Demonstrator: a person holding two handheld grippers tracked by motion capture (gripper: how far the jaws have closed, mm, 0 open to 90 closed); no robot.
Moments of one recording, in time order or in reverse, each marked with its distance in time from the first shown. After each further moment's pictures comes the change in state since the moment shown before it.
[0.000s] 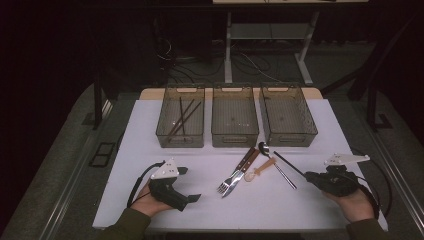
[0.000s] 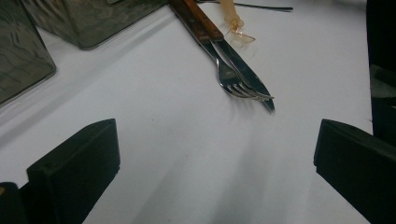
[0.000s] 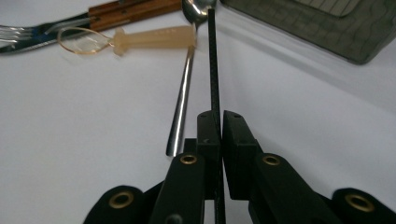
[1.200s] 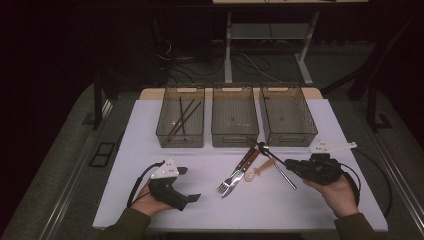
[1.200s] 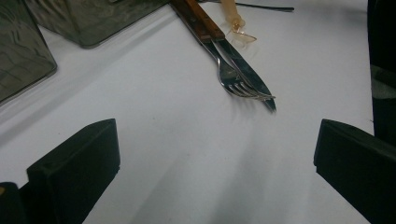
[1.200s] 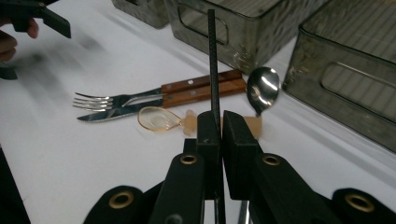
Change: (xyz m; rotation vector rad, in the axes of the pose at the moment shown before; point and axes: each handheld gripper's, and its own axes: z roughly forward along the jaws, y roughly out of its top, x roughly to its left) left arm 0.001 -0.001 0.001 -0.010 0.002 -0.013; right arm 0.032 0.050 0.005 -0.124 0.152 -0.050
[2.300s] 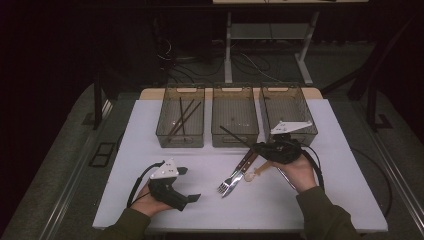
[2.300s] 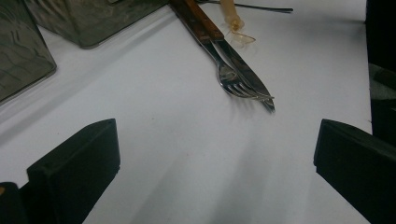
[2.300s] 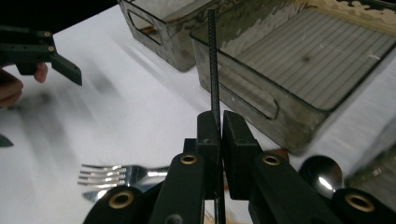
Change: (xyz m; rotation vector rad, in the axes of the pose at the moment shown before) left arm 0.000 0.000 -0.001 0.000 -0.003 0.005; right arm 0.025 0.063 0.071 -0.016 0.060 -0.038
